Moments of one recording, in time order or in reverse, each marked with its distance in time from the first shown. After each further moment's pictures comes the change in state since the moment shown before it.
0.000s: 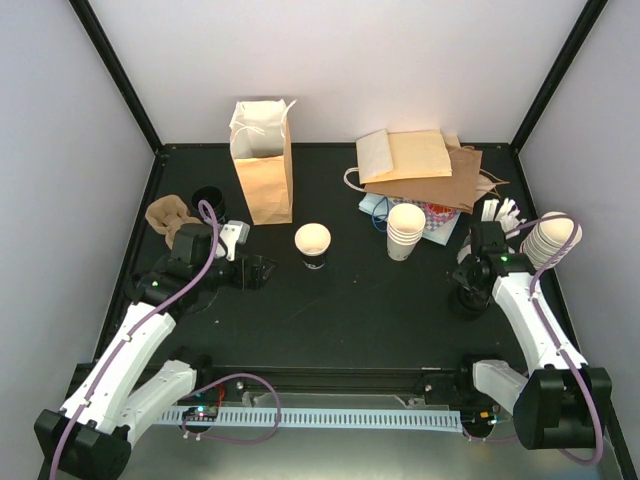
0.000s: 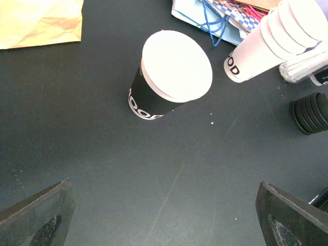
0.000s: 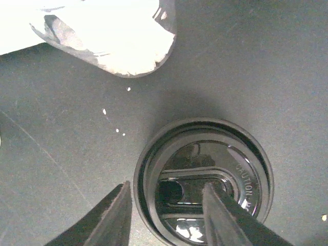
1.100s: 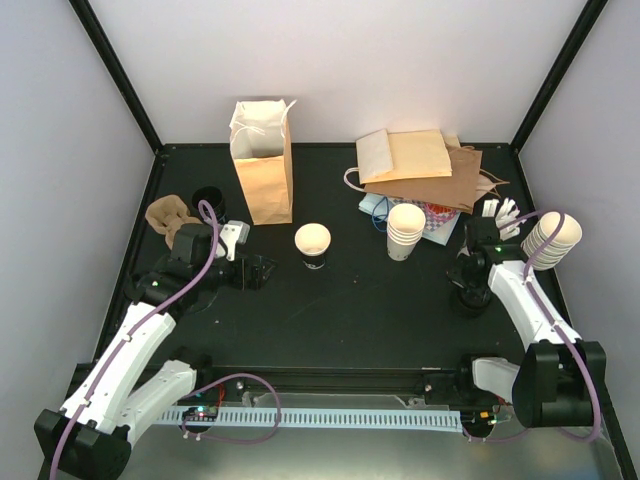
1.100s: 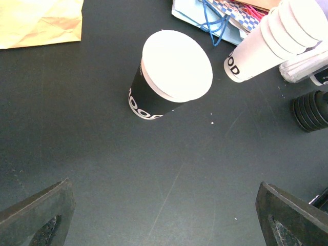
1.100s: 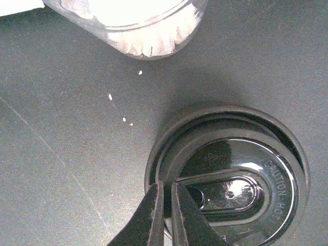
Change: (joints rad) left arm 0.000 0.000 0.000 0.000 0.000 0.000; right arm 0.000 0.113 0.016 0.022 -0.065 -0.064
